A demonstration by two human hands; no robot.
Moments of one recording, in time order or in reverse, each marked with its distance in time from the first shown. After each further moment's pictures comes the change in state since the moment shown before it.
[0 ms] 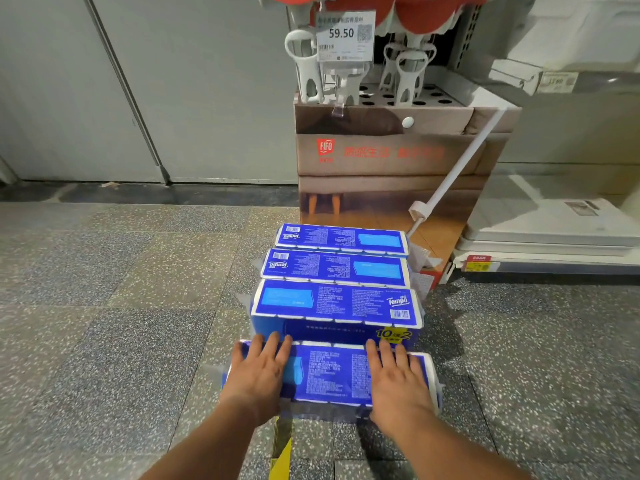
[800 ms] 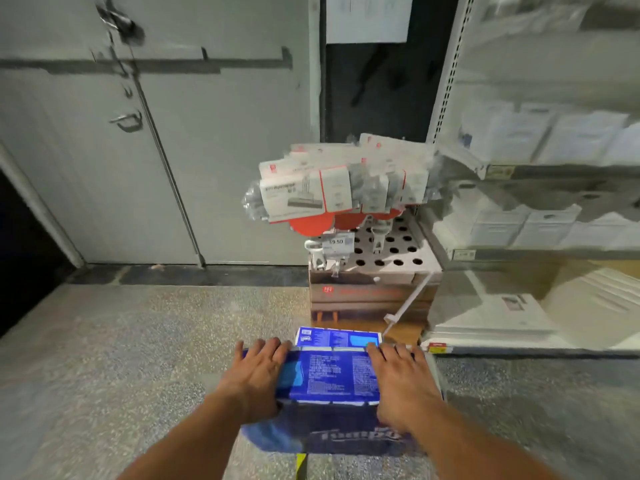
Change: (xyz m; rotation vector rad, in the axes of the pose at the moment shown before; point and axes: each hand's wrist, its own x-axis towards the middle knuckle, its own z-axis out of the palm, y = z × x) left_hand -0.191 -0.104 -0.467 -0.094 0.048 0.070; right_hand -0.191 0.039 -0.487 0.036 0.084 -0.083
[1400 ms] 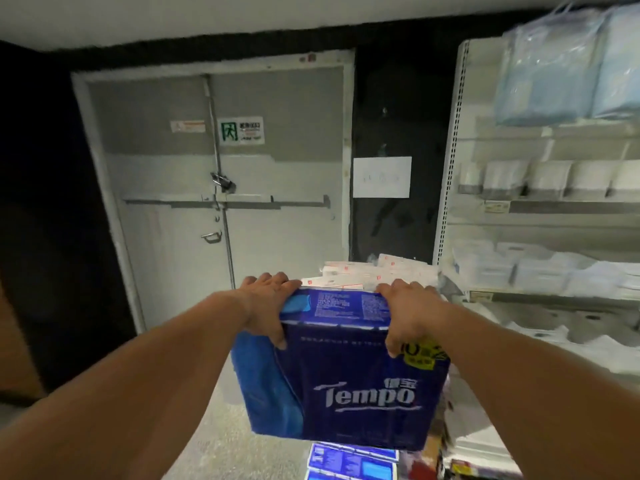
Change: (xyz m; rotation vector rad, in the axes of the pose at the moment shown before) left_hand -0.188 0.010 -0.388 0.064 0.236 -0.027; right_hand -0.160 0.026 -0.385 0.032 0.219 -0.128
